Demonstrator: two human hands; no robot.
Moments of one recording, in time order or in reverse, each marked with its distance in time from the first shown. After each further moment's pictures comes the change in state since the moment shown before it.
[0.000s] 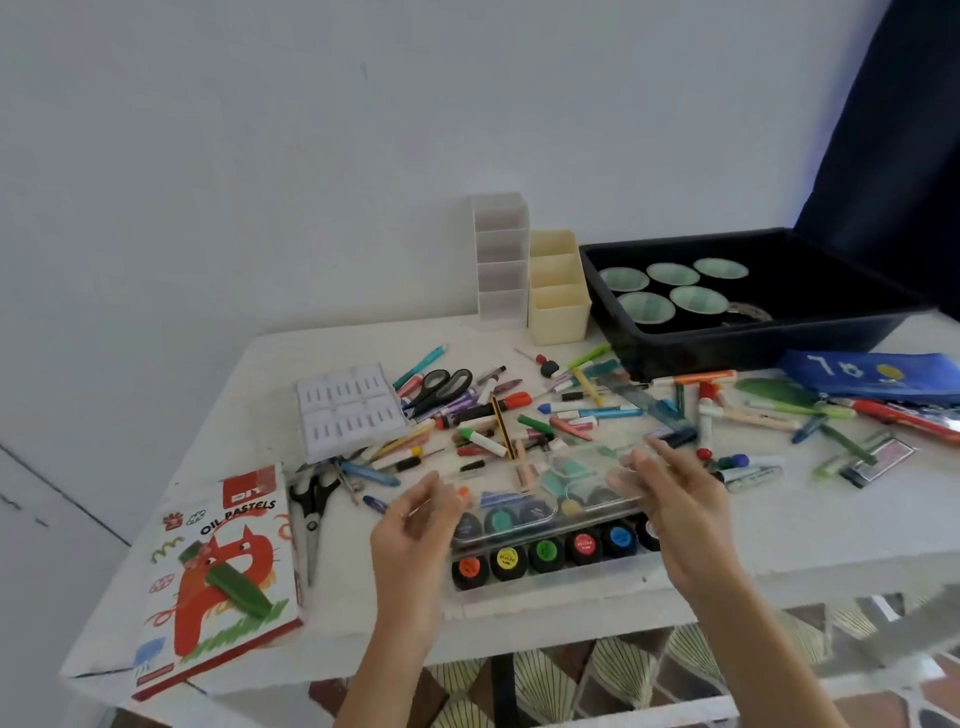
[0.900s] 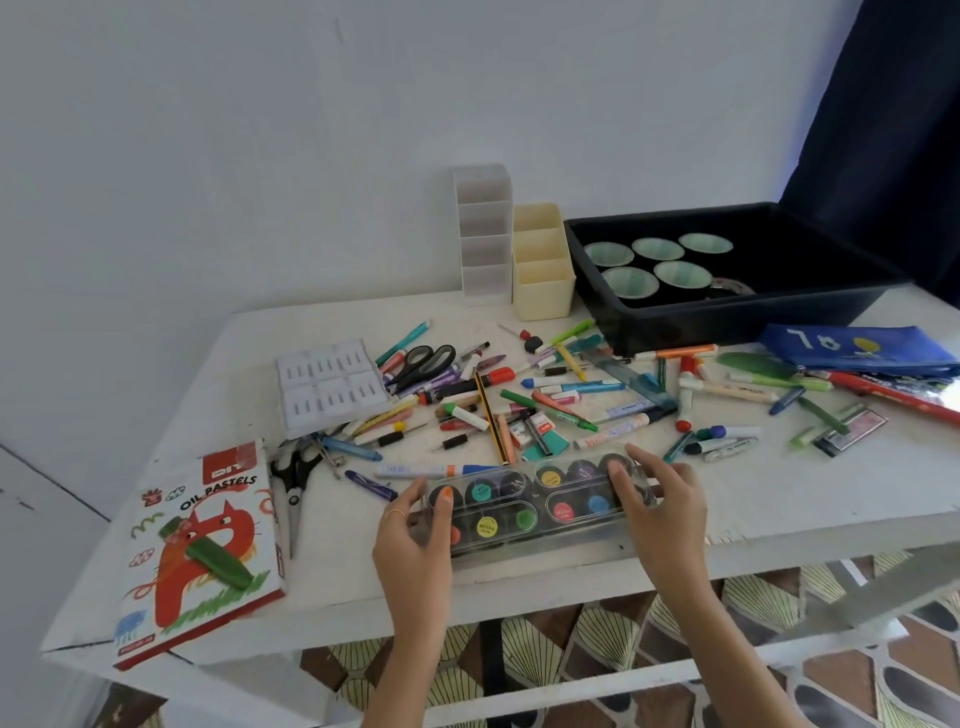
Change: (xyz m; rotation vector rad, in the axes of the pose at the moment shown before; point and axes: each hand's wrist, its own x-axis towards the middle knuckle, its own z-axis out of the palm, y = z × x) left_hand -0.013 -0.044 0.005 0.353 0.158 0.154; right_hand -0.003 0.039 -0.026 -0.778 0.127 -0.315
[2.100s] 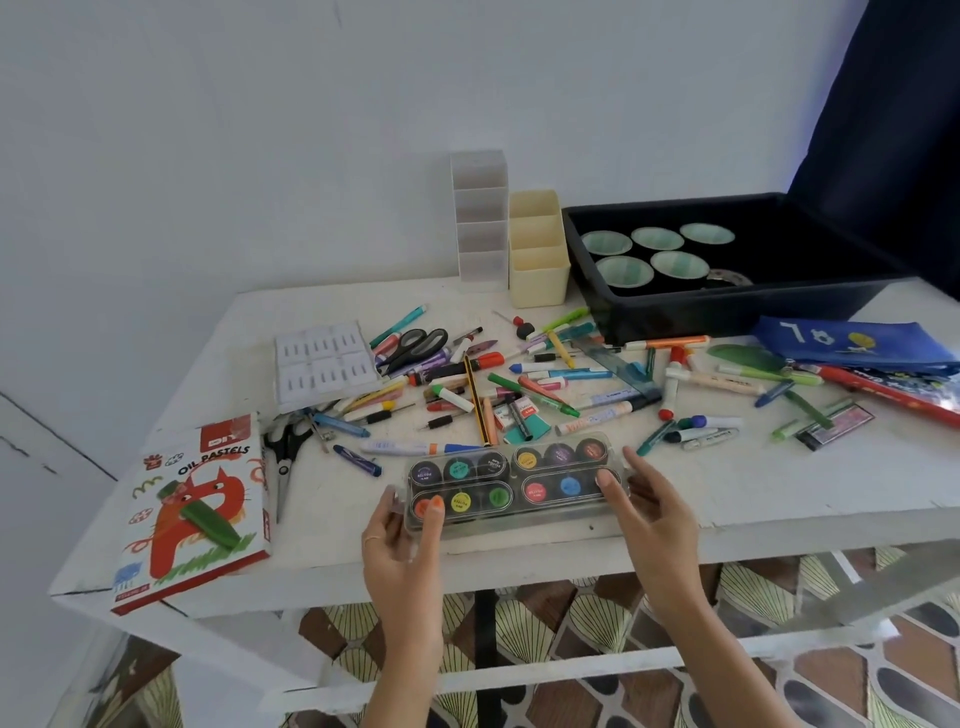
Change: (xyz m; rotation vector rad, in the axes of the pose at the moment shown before) left_hand -0.042 -0.005 0.011 -0.413 0.135 -0.165; right_hand -0.012 0.026 -0.025 0.358 -0.135 0.067
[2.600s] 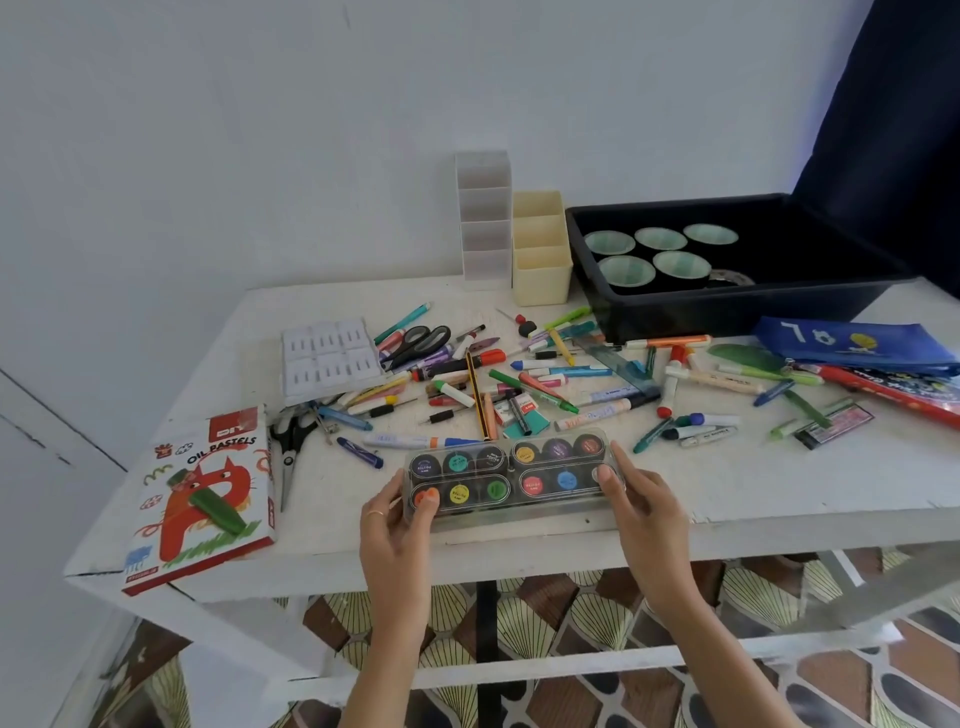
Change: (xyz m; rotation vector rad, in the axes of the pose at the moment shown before) left_hand 0.004 0.010 -0.005 0.232 -0.085 0.098; right_hand 0.002 0.006 -0.001 -0.141 -0.098 -0.061
